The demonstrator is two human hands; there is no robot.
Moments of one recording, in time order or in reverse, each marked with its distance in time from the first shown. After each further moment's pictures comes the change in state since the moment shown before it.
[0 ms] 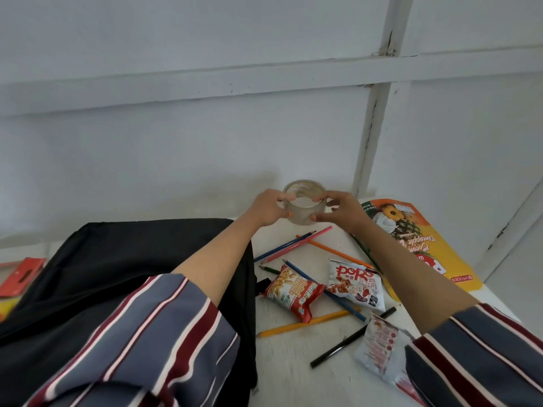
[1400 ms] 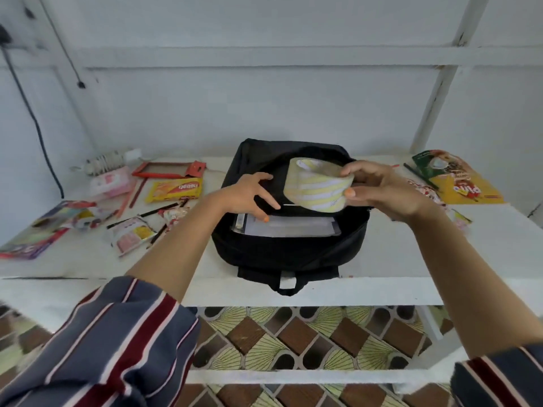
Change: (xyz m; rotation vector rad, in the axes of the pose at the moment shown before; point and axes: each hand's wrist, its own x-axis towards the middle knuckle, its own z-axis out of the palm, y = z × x) left_hand -0.407 -0.077 -0.143 0.353 -0.181 -0.062; right_hand -0.297 -0.249 0.111 0.564 -0.432 -0.138
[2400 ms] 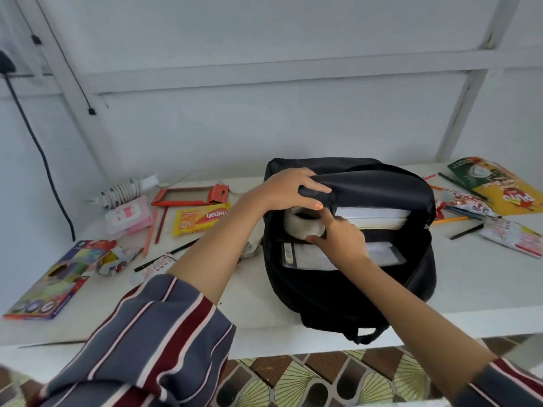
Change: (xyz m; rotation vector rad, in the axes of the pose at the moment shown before) left_hand 0.039 -0.035 -0.055 0.034 0.146 0.312; right_hand 0.107 0.088 0.137 -1.250 0.439 0.249
